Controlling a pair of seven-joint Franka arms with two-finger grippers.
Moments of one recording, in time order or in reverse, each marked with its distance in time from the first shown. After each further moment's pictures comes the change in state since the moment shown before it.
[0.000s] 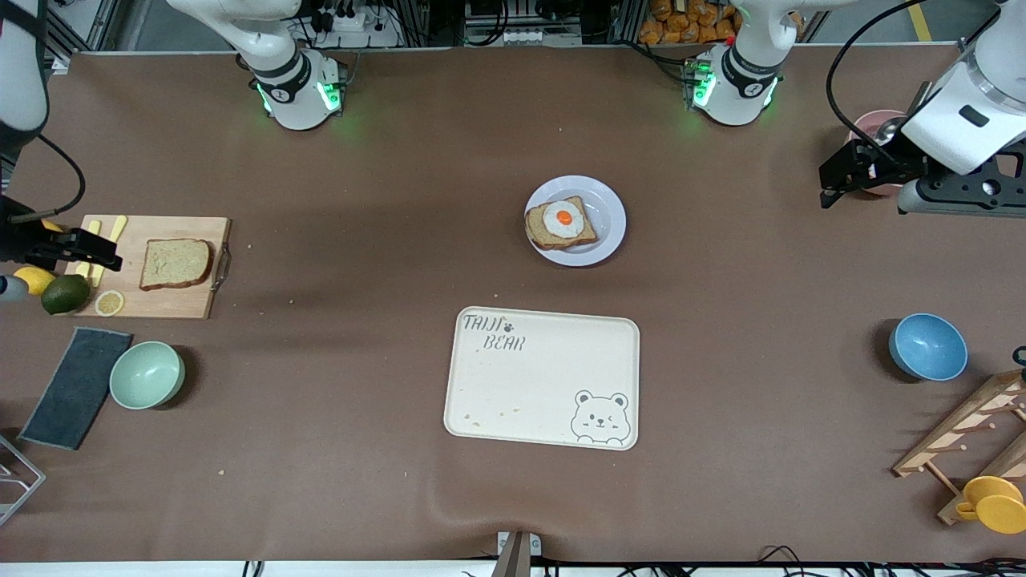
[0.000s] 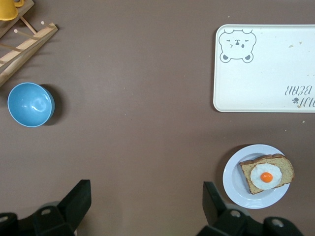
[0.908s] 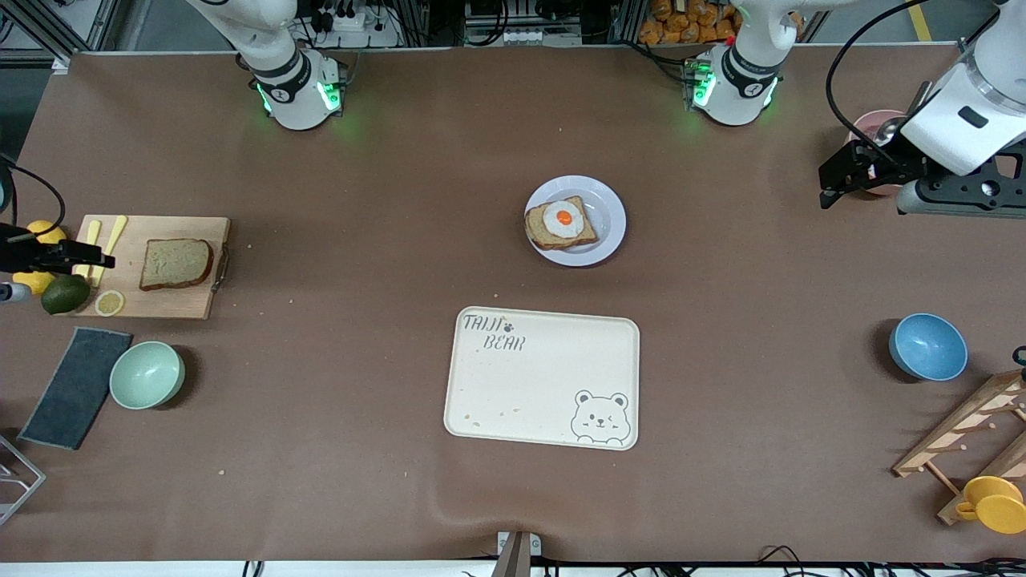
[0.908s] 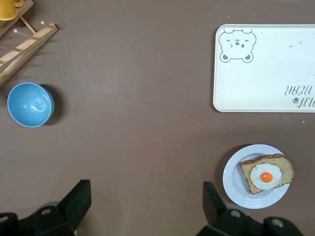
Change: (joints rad) left arm -0.001 0.000 -0.001 0.000 0.000 0.000 0.000; right arm -0.333 0.177 -0.007 -0.189 0.145 0.194 -0.499
